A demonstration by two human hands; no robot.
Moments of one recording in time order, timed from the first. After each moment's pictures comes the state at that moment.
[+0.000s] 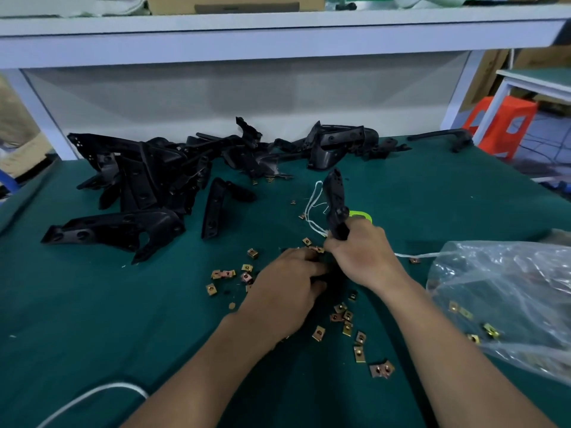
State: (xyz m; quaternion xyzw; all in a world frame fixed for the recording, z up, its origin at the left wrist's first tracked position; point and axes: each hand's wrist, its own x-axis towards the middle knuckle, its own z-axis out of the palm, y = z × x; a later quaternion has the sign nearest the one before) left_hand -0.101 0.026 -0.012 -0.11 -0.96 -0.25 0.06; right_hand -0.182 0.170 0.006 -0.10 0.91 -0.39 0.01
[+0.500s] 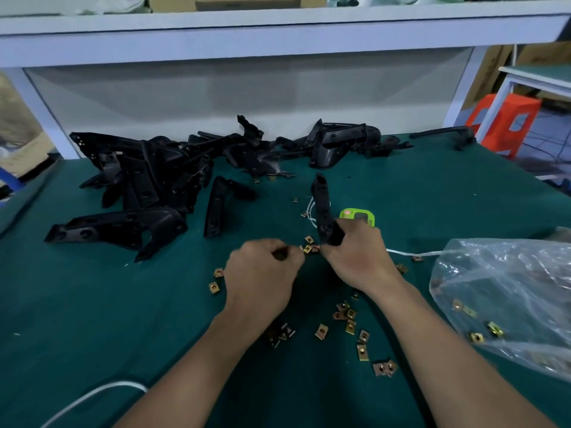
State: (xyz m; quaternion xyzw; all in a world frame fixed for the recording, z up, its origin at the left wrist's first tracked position) left_hand -0.094 0.012 -0.006 0.16 -0.89 -0.39 0.18; right_hand -0.178 0.162 -0.006 -0.14 0.89 -0.42 -0.04
